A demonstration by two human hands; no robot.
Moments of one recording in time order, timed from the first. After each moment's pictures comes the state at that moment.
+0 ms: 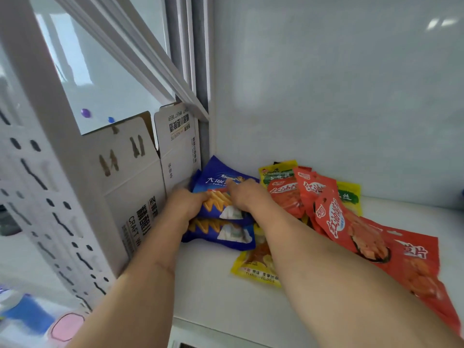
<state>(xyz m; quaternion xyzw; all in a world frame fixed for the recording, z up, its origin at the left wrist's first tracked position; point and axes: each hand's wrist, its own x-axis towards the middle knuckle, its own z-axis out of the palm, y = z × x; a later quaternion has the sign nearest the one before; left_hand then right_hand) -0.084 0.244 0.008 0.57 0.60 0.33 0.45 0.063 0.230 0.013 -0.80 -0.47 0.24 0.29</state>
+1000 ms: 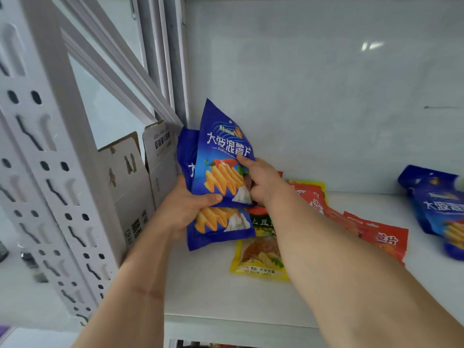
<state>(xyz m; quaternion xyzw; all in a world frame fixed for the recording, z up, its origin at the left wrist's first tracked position) -0.096 0.194 0.049 0.61 0.29 0.39 0.62 0.093 0.193 0.066 -0.53 -0.23 0.44 0.69</state>
